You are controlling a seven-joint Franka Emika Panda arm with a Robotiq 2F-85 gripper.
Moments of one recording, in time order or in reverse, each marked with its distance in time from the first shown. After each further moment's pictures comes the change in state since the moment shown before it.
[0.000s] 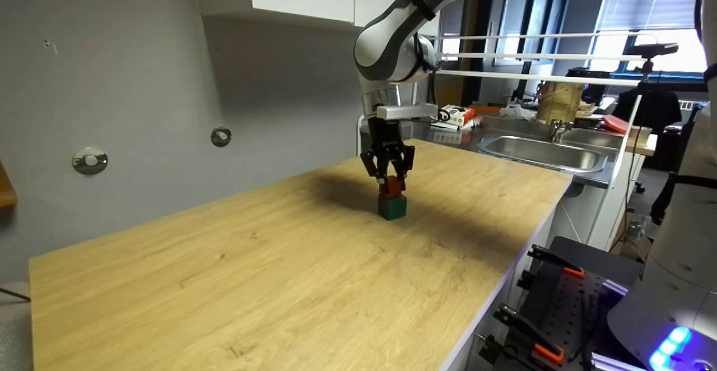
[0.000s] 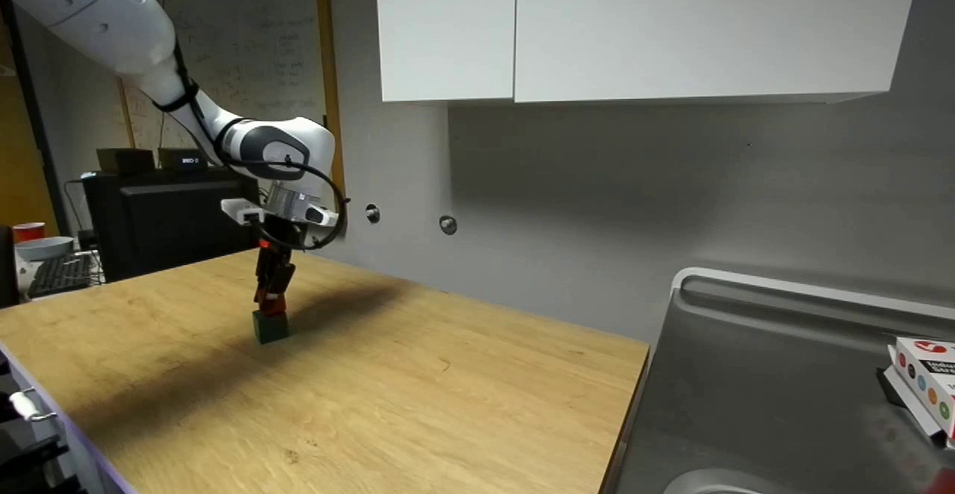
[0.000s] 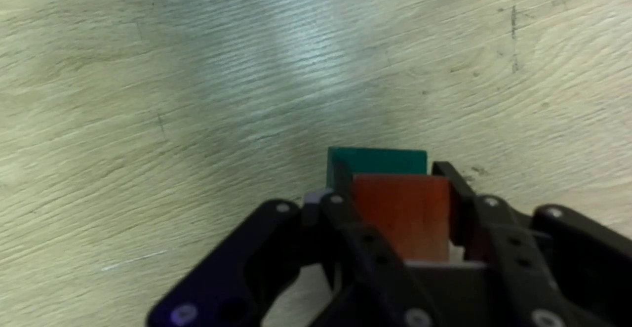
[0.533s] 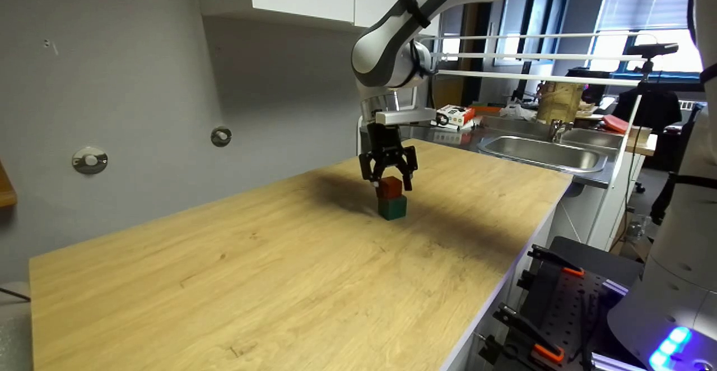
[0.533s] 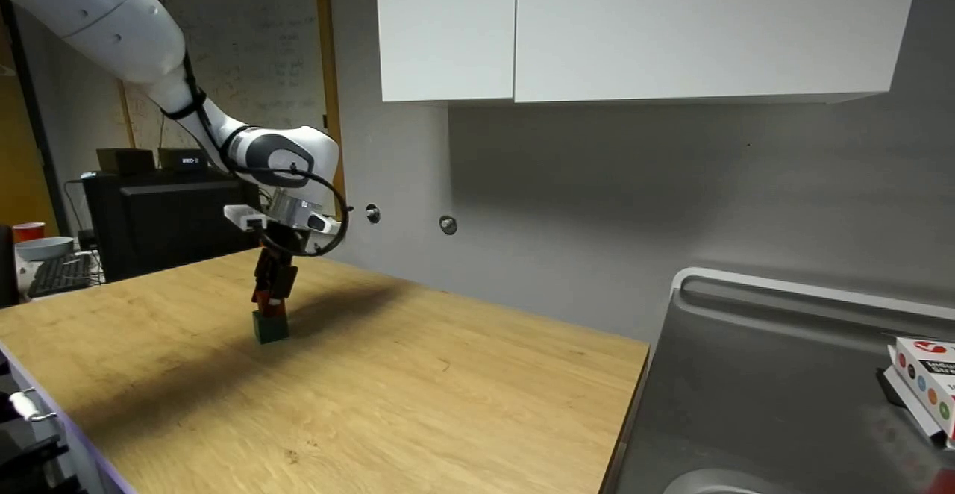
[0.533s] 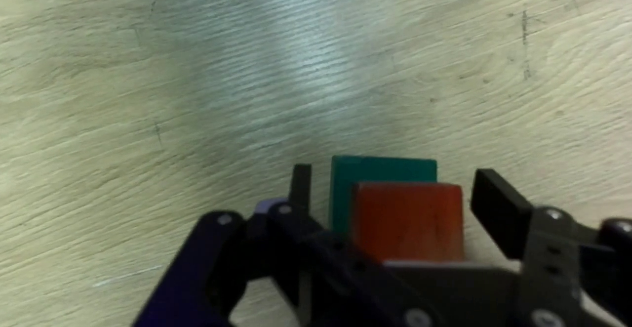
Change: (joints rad) arm 0.000 0.036 -0.001 0.021 0.000 -0.023 0.000
